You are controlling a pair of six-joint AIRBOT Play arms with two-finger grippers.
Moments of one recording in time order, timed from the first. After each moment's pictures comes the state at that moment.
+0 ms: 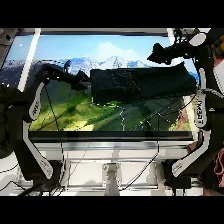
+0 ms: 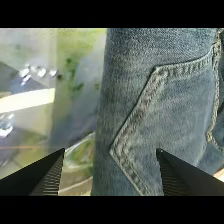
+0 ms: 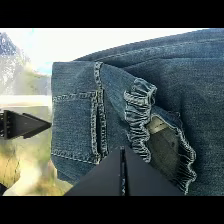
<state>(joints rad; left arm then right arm) 0.01 -2.09 1.75 -2.52 1.29 1.72 -0.07 -1.87 2.02 -0.89 1.29 1.55</state>
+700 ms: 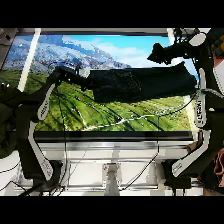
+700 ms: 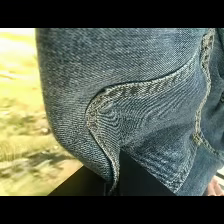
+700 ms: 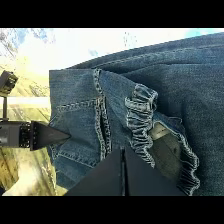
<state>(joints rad) -0.10 -2.11 1.76 -2.57 1.24 1.72 -0.07 -1.88 2.02 -0.89 1.28 1.54</state>
